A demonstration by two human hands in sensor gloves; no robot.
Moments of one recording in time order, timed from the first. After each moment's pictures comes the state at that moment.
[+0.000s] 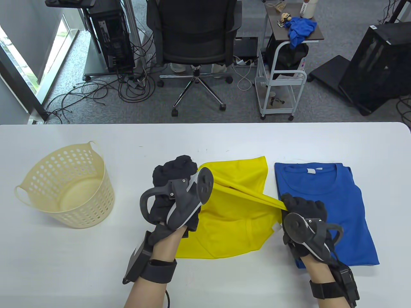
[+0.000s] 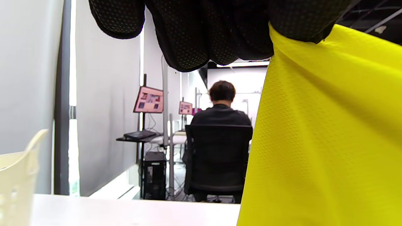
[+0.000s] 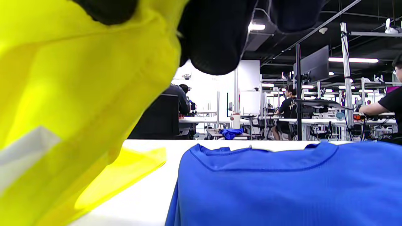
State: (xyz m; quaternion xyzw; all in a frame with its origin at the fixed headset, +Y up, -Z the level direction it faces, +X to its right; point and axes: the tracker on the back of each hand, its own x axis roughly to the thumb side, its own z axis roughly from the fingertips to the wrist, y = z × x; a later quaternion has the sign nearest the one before) left_hand -0.096 -0.531 -0.306 0.16 0.06 -0.02 0.99; right_hand 0.216 -0.678 -0.290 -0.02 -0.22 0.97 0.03
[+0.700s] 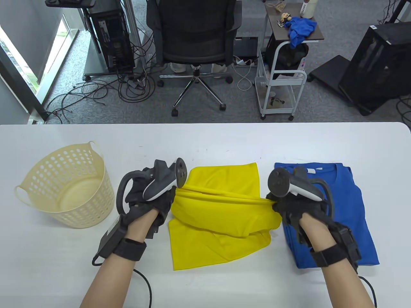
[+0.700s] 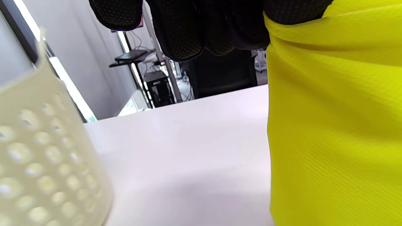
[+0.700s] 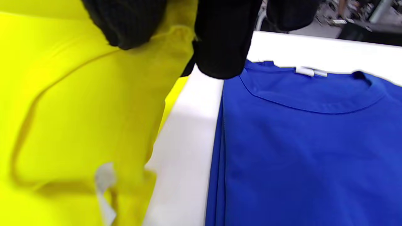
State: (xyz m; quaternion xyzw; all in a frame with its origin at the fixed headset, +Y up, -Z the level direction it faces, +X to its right) left_hand -0.143 -0.603 -0.396 -0.09 0.03 -0.13 0.99; right_hand 0.182 -0.638 -0.395 0.04 0.19 0.98 0.00
